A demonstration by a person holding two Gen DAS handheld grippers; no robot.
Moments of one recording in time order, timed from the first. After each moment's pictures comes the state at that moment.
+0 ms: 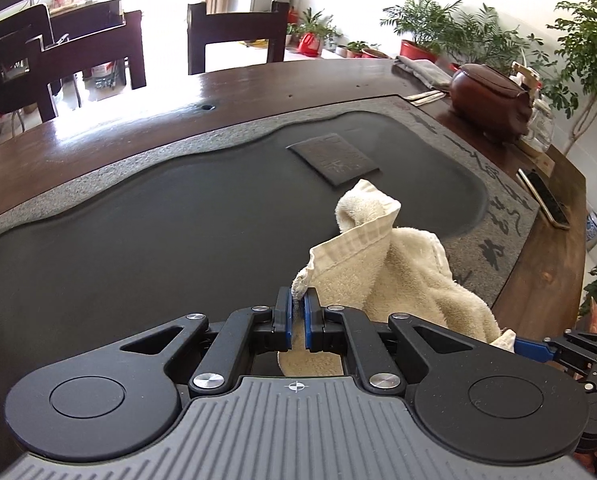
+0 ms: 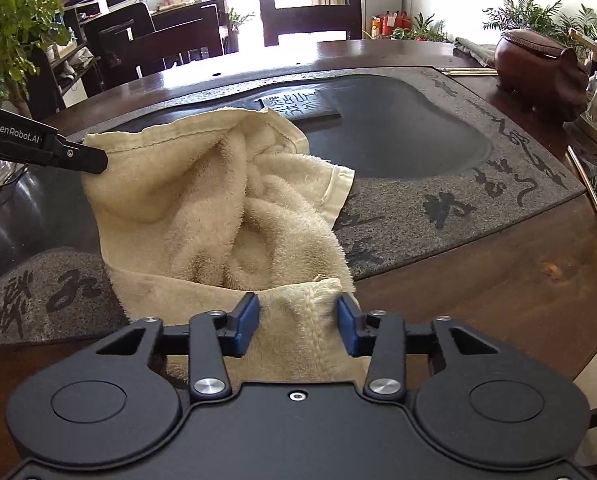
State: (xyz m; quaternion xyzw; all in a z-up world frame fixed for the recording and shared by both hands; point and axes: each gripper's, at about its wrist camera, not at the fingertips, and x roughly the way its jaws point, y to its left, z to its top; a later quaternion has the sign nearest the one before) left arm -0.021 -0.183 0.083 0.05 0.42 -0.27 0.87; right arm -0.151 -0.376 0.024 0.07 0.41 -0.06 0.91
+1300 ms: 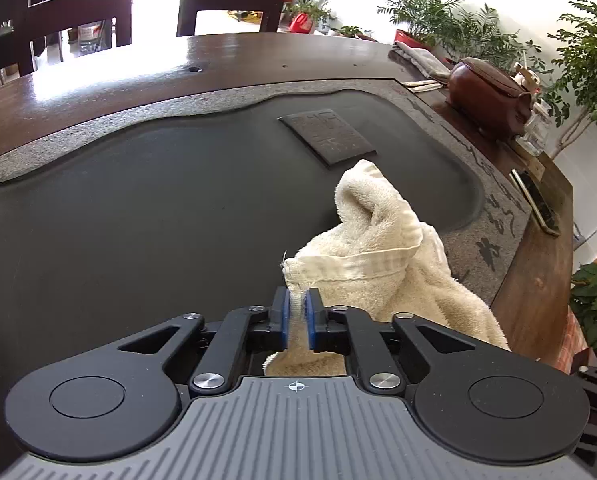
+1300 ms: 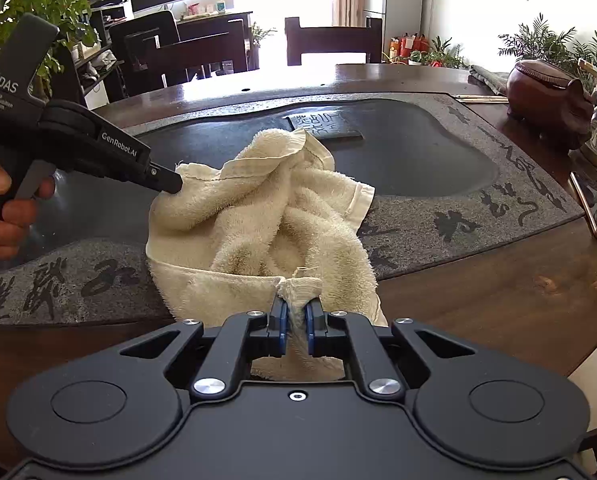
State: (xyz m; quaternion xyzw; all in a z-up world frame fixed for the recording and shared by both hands) left arm 0.001 -0.184 0.052 0.01 0.45 -0.30 0.84; right arm -0.175 -0.358 0.042 0.04 0.38 -0.04 0.92
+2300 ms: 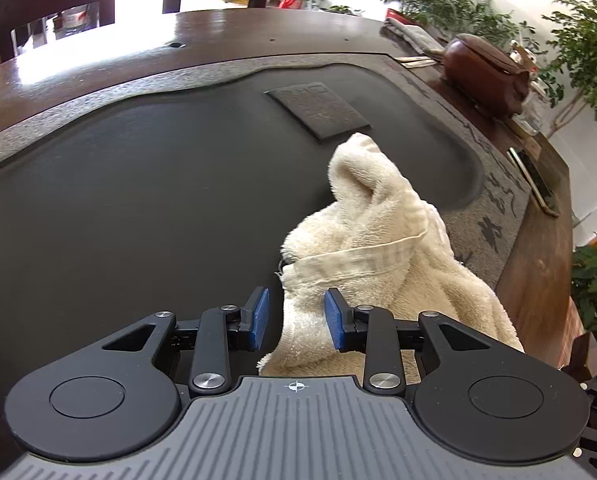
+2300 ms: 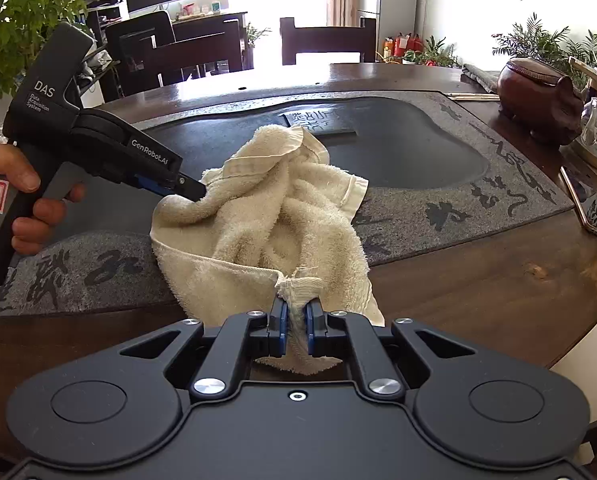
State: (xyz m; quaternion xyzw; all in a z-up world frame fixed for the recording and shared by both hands) left arm 0.011 -0.200 0.035 0.02 0.48 -0.32 0.82; right arm -0.188 -0.354 0.042 0.04 0.39 -0.05 0.92
